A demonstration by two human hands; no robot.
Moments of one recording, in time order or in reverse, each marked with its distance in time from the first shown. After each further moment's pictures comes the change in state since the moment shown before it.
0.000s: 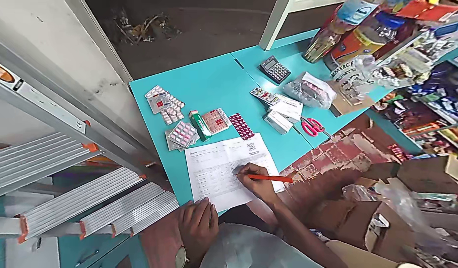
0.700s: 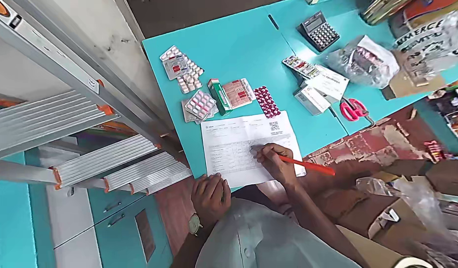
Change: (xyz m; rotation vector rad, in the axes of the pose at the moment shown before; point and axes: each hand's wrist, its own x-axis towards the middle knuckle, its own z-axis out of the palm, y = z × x) left_hand 0.000 -0.002 -0.001 -0.045 0.027 -0.052; right_hand 0.003 0.007 0.002 0.281 -0.062 -0.018
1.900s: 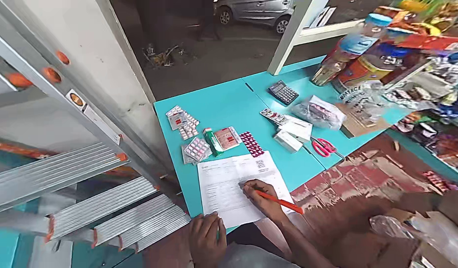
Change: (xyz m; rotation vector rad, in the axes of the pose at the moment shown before) left_hand 0.001 0.000 0.000 0.006 -0.028 -0.012; right_hand 0.001 -0.007 0.012 -0.117 0.036 0.051
